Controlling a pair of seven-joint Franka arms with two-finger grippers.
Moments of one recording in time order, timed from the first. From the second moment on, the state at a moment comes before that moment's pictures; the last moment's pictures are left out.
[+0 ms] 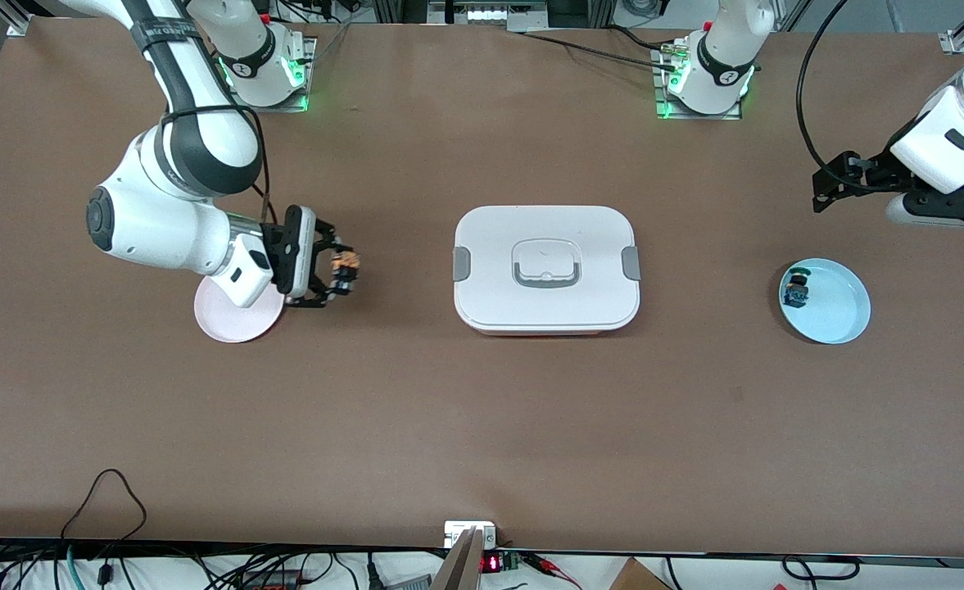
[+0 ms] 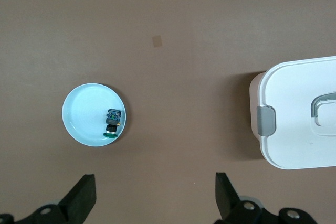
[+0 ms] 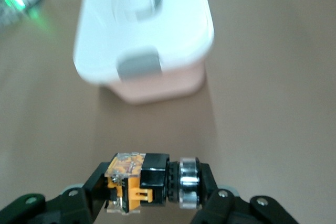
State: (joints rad) left arm 0.04 0.00 -0.13 -1.62 0.02 1.60 -0.01; right arm 0.18 0.30 0.16 -1.84 0.78 2.09 -1.52
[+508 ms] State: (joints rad) left arm 0.04 0.00 -0.13 -1.61 0.00 1.56 -0.01; right arm 0.28 0.31 0.21 -1.80 1.49 2.10 -1.70
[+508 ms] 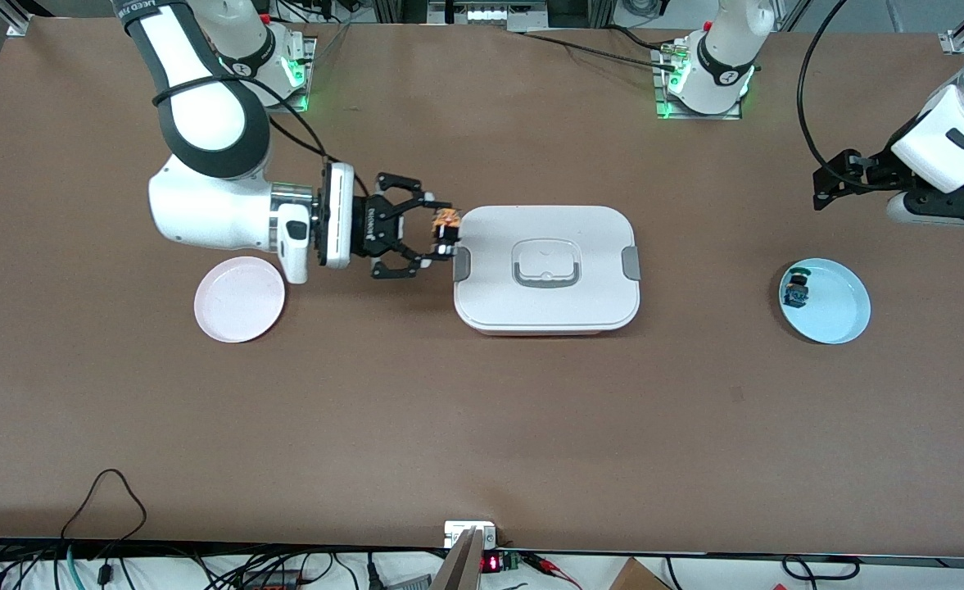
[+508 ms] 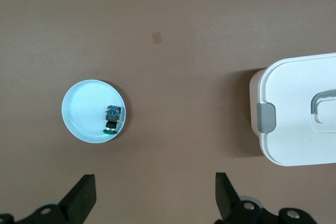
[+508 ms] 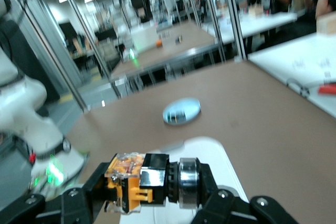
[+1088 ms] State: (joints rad) left arm 0.05 0.09 -0.12 -1.61 -0.59 1.41 -0.01; right arm 0.47 0.36 0.21 -1.68 1.75 2.34 -1.81
